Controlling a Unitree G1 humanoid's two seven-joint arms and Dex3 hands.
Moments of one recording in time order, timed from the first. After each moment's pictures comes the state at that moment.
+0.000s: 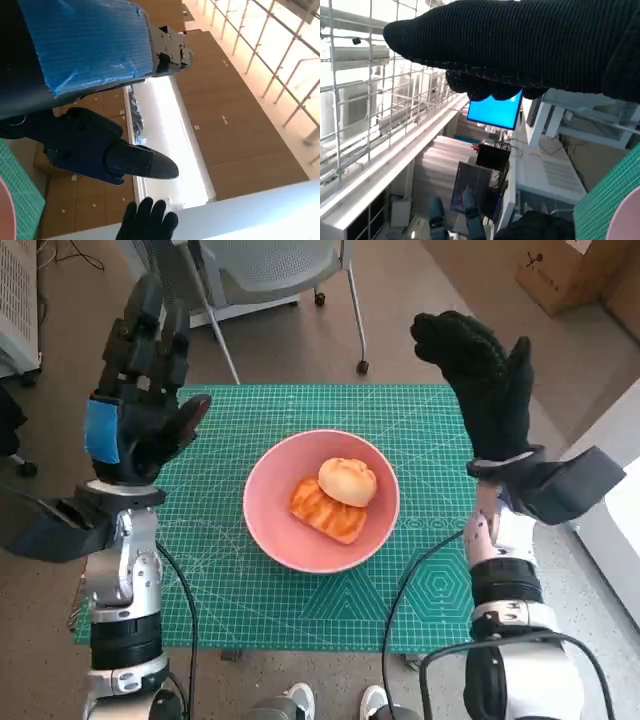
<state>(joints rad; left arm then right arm) -0.52 0.22 0.25 0.05 -0.33 -0.15 -0.31 -0.95 -0.11 -0.25 1.02 0.31 -0.76 0.61</state>
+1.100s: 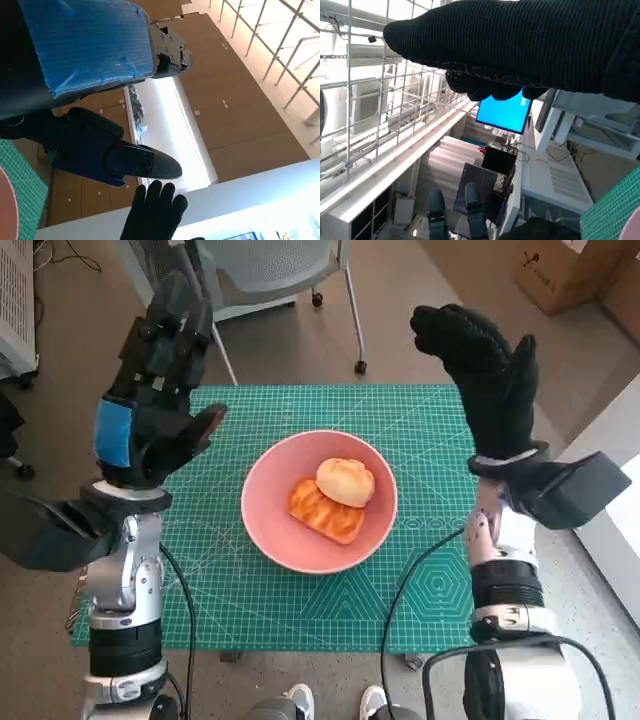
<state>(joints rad) -0.50 0.22 0.21 -0.01 -0.32 -0.11 -0.31 -0.93 -0.12 -0.23 0.93 0.29 -0.76 0.58</state>
